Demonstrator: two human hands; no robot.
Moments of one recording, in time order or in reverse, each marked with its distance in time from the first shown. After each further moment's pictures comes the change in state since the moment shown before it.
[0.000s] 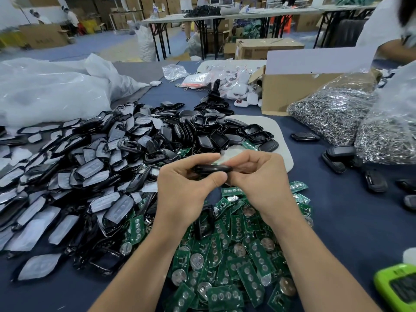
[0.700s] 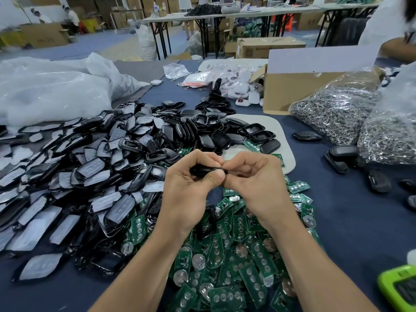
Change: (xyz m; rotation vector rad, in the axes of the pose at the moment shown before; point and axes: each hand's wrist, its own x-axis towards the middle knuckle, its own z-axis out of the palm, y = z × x) left_hand 0.000 -0.007 0.000 -0.138 -0.100 0.054; right_hand -0.004 0.006 0.006 0.142 -0.060 -0.049
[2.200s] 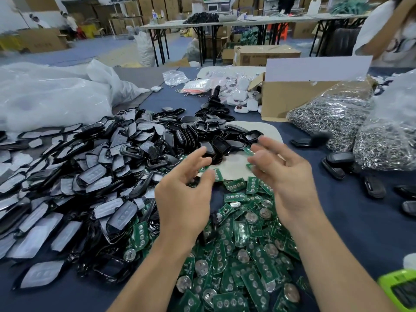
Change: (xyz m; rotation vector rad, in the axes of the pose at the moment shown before) left_hand -0.006 0.010 0.008 0.422 0.337 -0.061; right_hand 0.004 -0.021 -0.028 0.174 0.331 0.170
